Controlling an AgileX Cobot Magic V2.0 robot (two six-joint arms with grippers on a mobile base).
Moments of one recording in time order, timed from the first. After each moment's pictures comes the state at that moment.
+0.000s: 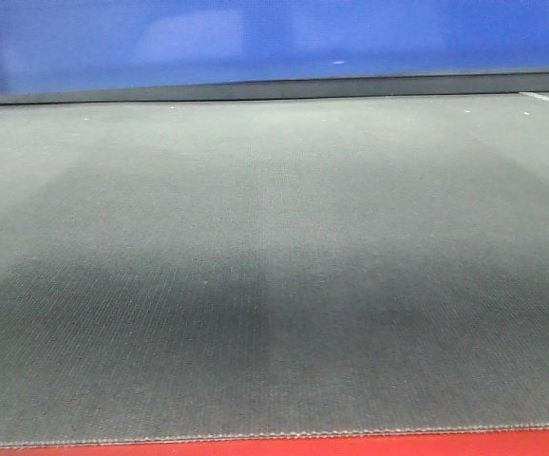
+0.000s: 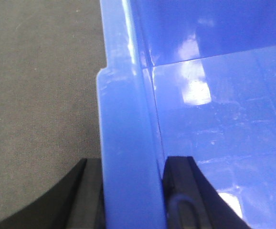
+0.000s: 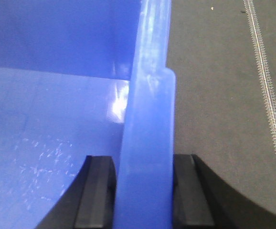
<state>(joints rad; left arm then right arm) -0.40 1.30 -1.67 0.37 1.28 -0.29 0.26 1.15 -1.59 -0.10 1.22 0.05</state>
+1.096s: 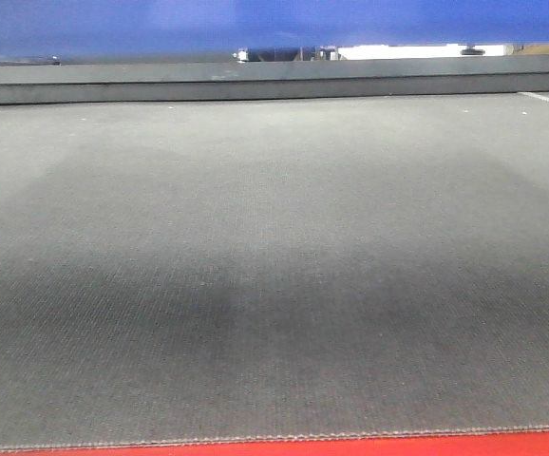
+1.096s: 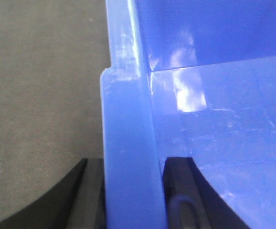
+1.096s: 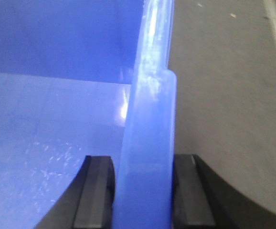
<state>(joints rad) -0.28 1.30 -1.72 0.30 1.28 -0.22 0.26 1.19 -1.59 0.00 1.13 0.06</state>
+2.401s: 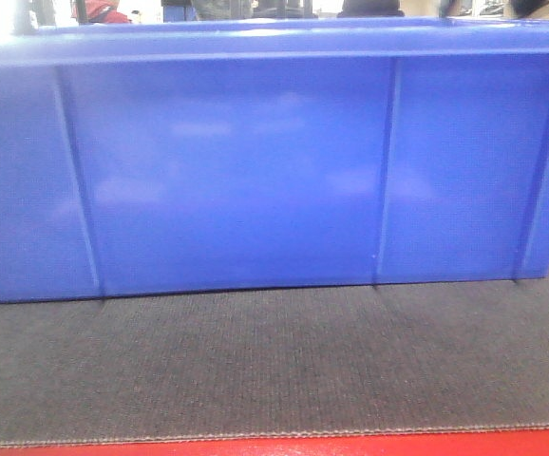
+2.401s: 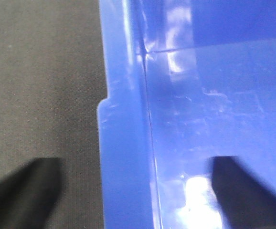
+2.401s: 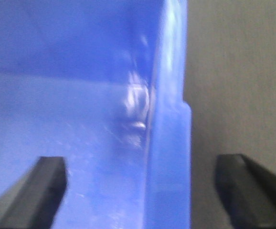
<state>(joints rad) -0.09 1.78 -1.74 0.17 1.04 -0.13 0.25 1.69 -1.59 0.02 0.77 0.05</state>
